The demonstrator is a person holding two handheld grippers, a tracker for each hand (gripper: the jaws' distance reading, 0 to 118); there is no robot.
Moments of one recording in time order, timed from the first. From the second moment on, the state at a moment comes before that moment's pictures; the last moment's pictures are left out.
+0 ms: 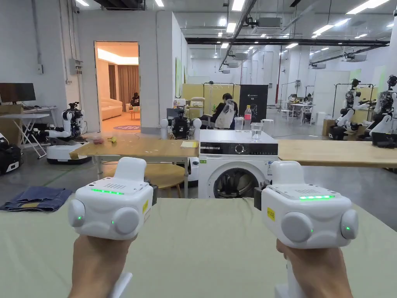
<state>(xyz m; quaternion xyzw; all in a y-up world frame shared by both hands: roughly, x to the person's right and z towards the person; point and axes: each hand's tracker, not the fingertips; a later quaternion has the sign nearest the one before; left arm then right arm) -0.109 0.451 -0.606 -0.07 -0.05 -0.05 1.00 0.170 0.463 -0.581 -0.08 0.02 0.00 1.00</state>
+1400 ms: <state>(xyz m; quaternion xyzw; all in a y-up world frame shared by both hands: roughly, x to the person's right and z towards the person) -0.117 0.457 -0.582 -0.05 -0.06 -0.01 1.00 0.158 0.459 -0.574 -0.09 -0.03 0.00 1.00</state>
